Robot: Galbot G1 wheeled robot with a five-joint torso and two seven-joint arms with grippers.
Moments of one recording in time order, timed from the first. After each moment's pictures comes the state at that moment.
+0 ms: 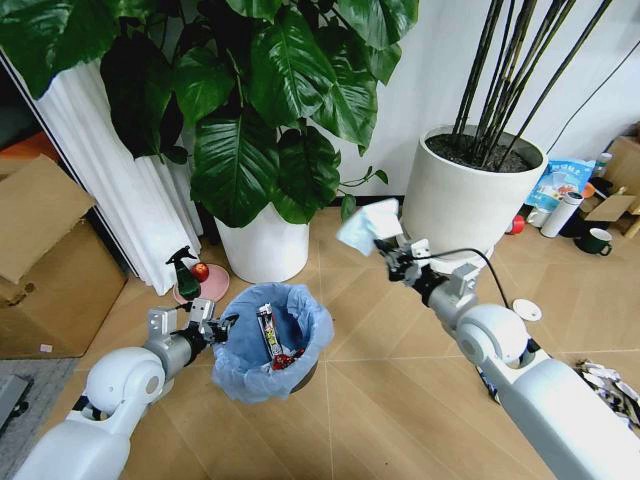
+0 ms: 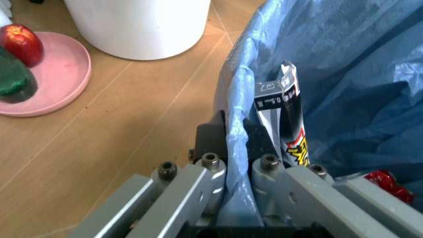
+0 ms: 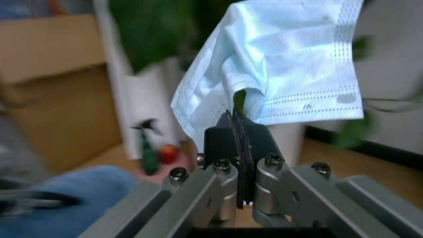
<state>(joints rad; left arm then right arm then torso) 1.20 -0.97 -0.45 -1.95 -0.71 0.72 0.04 -0.90 0.90 0.08 2.03 0.73 -0.28 -0.06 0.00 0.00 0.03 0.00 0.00</state>
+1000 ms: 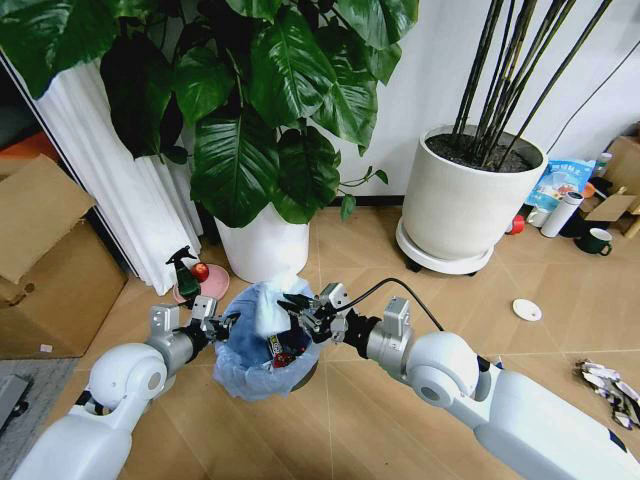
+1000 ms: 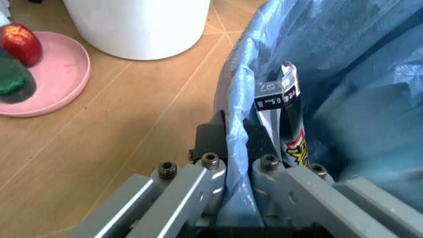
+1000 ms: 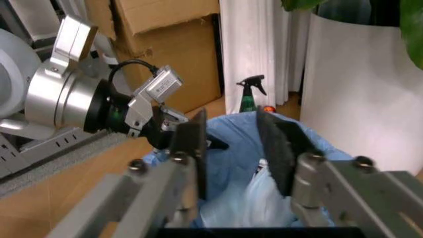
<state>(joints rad) 1.19 -0.97 -0.45 -1.95 -0.71 0.72 0.04 -0.82 0.85 -0.24 2.11 0.78 -0.31 -0.05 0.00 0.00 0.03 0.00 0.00</state>
